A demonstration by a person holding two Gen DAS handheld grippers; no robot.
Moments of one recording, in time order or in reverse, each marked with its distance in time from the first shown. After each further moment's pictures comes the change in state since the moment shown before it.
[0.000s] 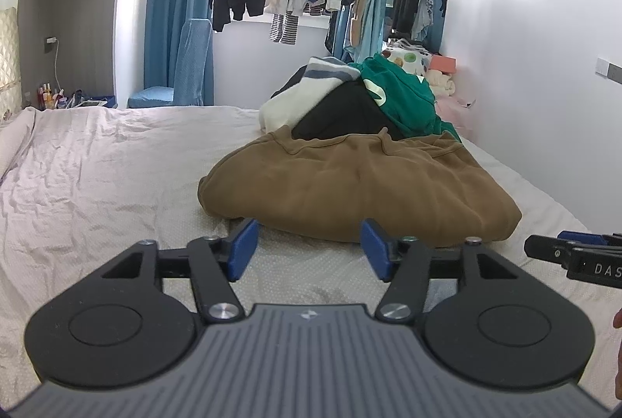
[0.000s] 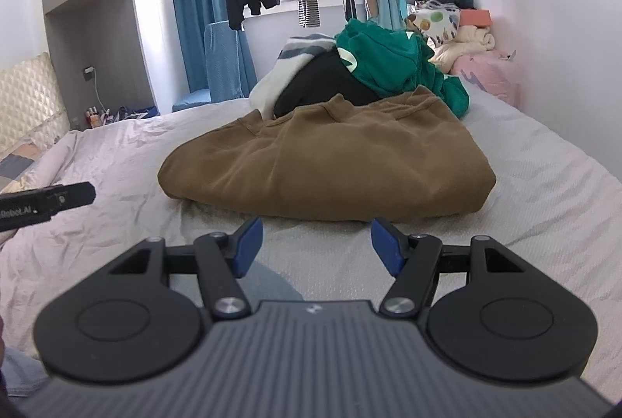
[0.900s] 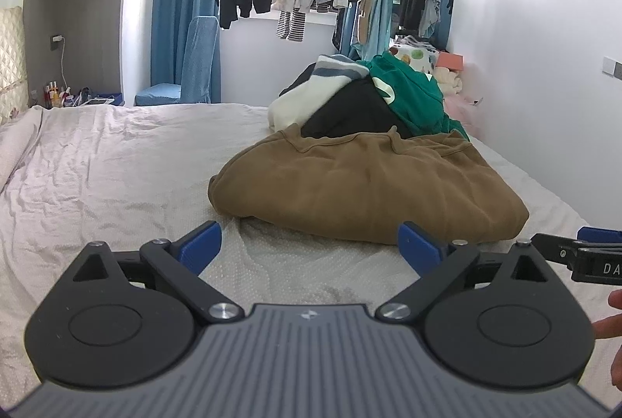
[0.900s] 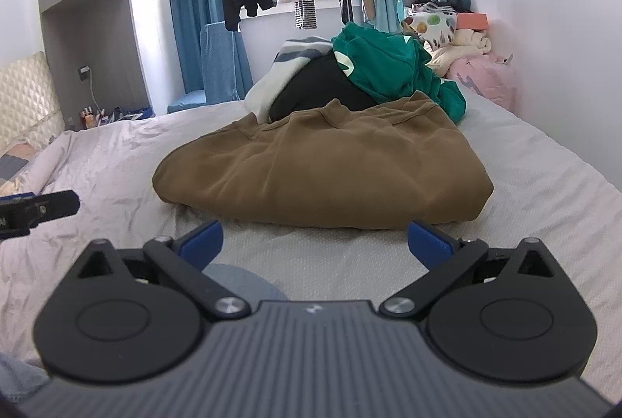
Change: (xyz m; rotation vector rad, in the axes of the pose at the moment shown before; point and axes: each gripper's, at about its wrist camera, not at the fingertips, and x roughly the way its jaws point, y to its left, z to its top) left arm 0.000 0.004 0.006 0.011 0.007 0.026; right arm 0.007 0.003 0.006 -0.003 0.003 -0.023
